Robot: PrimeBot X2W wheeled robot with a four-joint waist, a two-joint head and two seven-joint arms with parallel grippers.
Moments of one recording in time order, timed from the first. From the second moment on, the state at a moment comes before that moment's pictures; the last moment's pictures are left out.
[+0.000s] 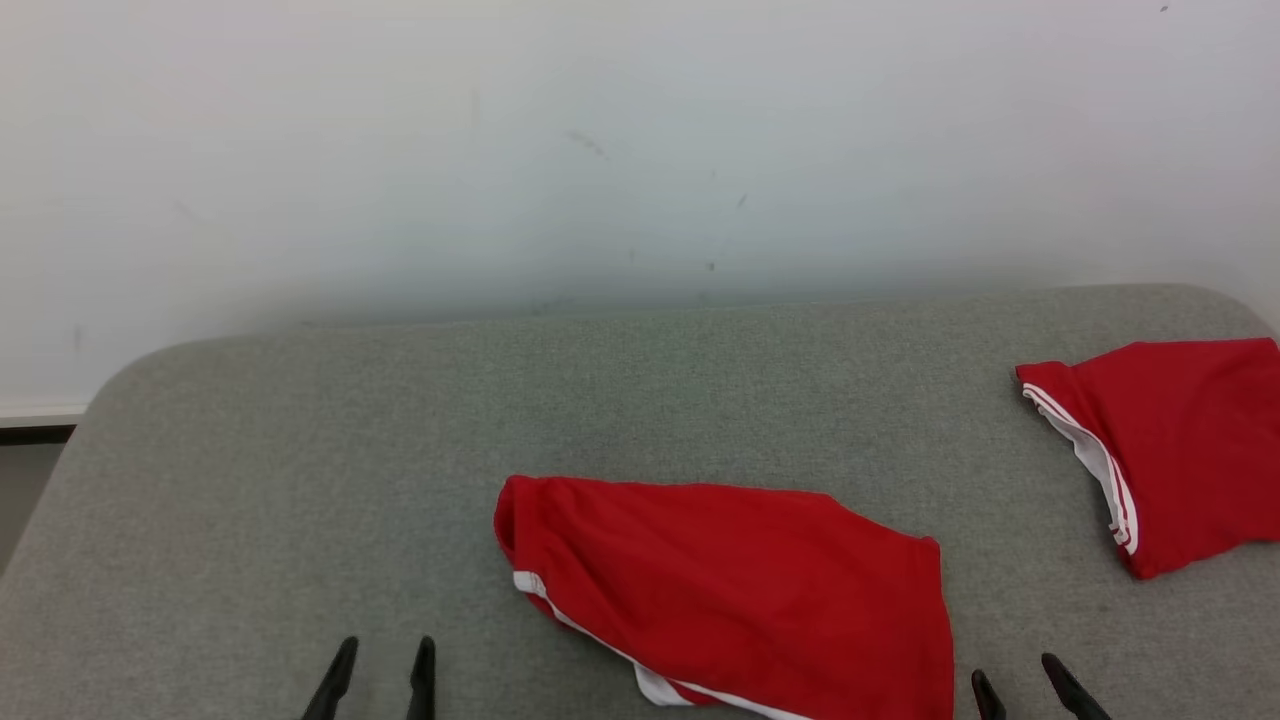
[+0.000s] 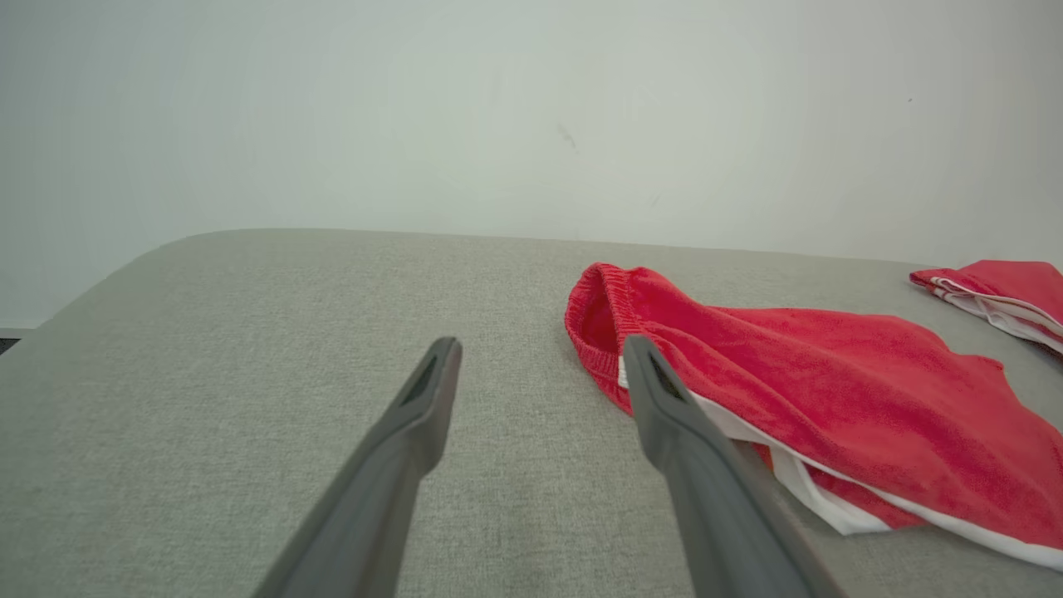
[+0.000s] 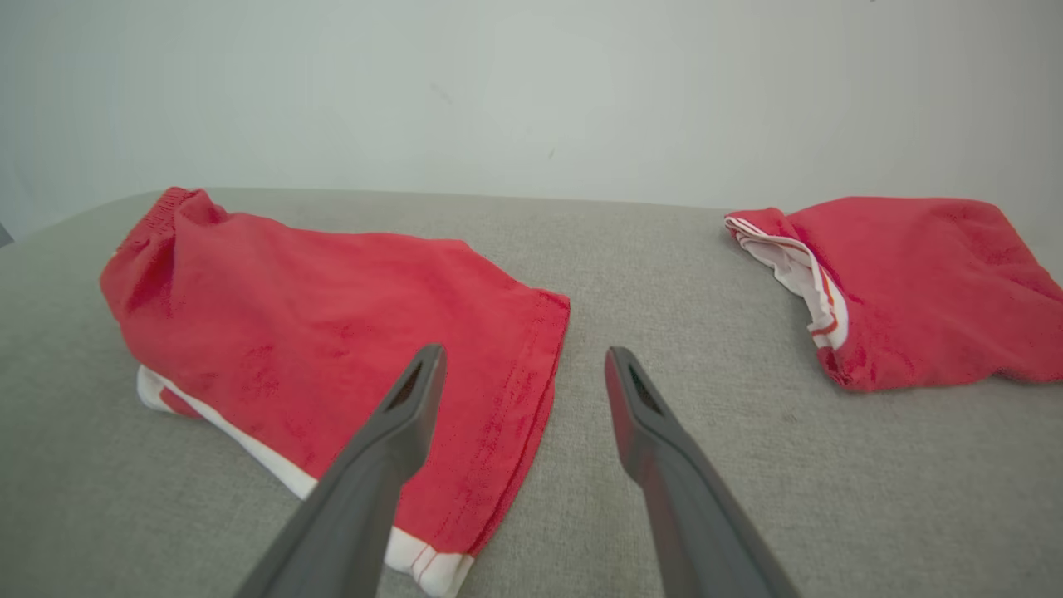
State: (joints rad) left arm 0.13 0.05 -0.03 0.13 -0.13 -0.08 -0.26; right arm 0.09 -0.15 0.15 0.21 0.25 0.13 -0.24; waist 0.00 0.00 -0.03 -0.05
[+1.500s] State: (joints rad) left arm -0.38 0.30 -0.52 0.54 -0.33 -0.13 -0.21; right arm -0.01 -0.13 0.32 0.28 0.35 0.13 0.15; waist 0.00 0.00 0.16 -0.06
